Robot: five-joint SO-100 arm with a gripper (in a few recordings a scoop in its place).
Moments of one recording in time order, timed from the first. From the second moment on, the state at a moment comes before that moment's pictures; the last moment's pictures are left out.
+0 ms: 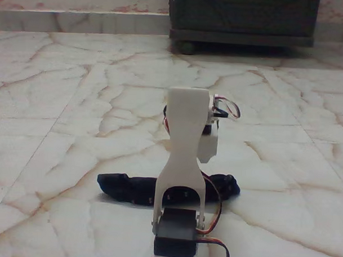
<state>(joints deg) 6.7 57.6 67.9 49.9 -7.9</state>
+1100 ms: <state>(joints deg) 4.4 32.8 54.2 50.2 -15.2</state>
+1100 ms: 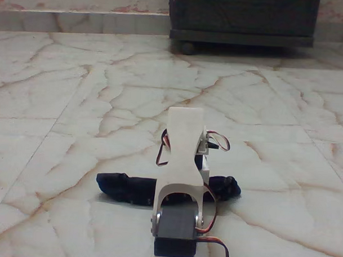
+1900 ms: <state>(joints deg) 4.0 96.2 123.7 22.6 -34.3</state>
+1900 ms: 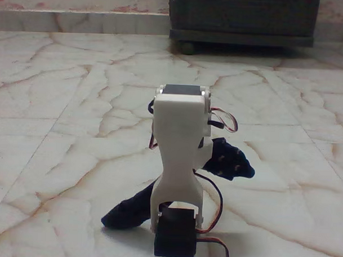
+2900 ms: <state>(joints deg) 3.9 138.3 176.7 -40.8 -91.1</state>
